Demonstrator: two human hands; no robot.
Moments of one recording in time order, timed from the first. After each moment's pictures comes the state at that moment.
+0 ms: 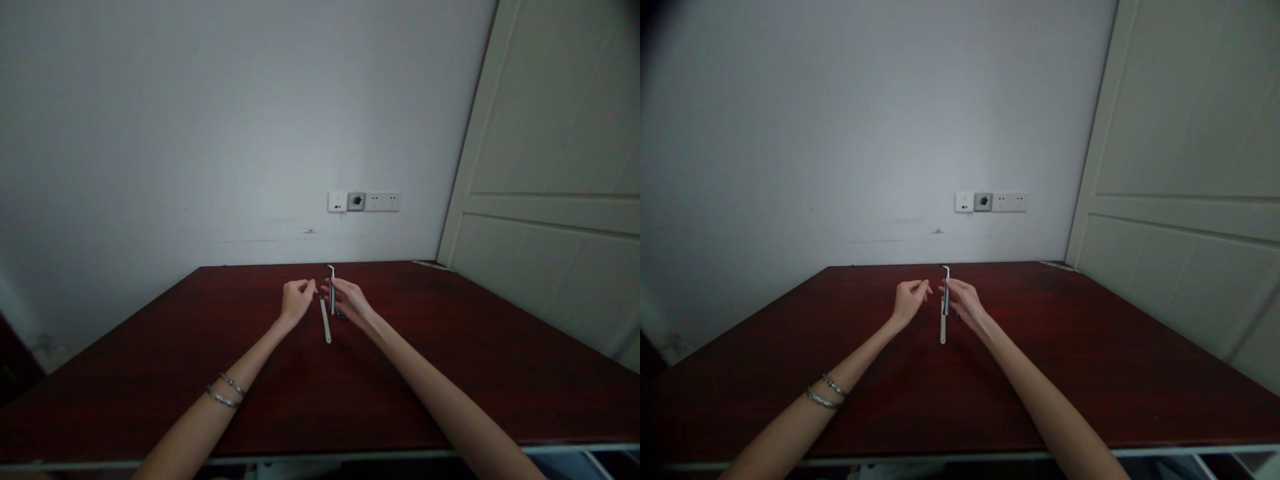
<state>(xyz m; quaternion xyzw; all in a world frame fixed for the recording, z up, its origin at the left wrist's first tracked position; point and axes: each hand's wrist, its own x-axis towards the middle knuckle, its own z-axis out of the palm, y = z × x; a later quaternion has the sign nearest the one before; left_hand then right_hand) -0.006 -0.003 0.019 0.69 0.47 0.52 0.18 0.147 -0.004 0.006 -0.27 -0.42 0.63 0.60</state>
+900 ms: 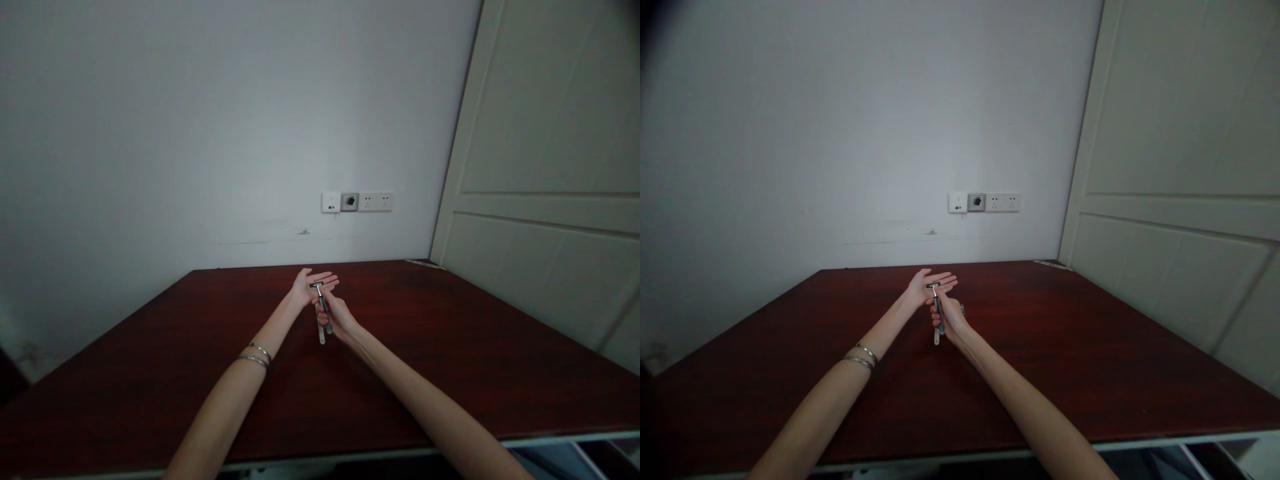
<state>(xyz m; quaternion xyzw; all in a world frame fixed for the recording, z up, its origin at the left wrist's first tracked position) 0.031 0.068 0.021 0.30 0.21 0.41 0.83 0.122 -0.018 -0.006 -0.33 -0.36 0.69 0.54</state>
